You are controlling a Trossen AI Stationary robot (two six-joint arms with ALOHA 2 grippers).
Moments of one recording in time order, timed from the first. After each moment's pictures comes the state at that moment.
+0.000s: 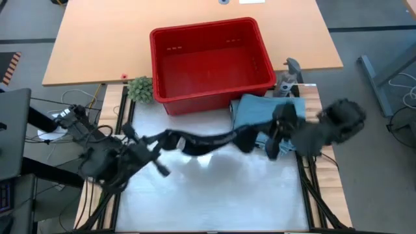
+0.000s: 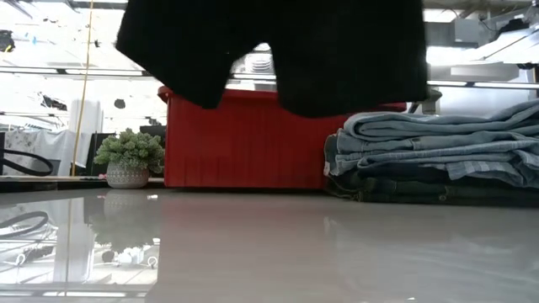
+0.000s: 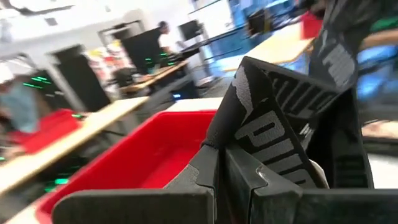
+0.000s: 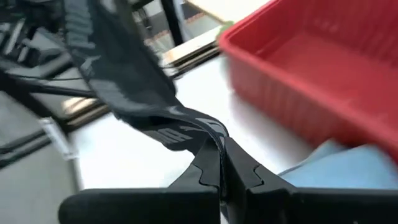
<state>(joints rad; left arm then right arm) -0.74 1.37 1.39 0.33 -1.57 0.68 0.56 1.60 2.35 -1.57 0.78 0.88</state>
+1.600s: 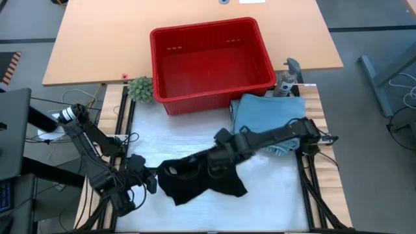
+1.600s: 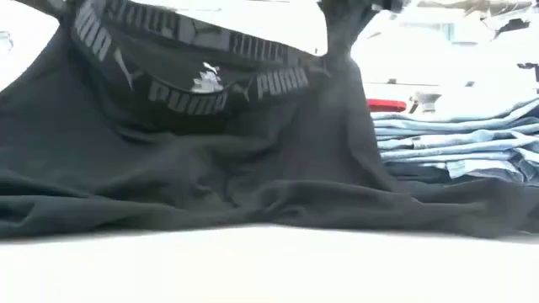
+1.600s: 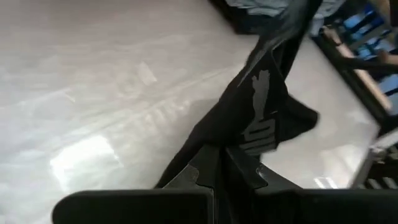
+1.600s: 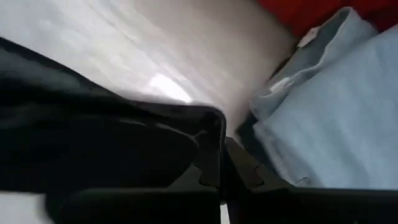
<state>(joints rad) -0.96 1.37 1.08 -1.08 -0.90 -2.00 0.29 1.98 2.01 -1.55 0.51 1.06</state>
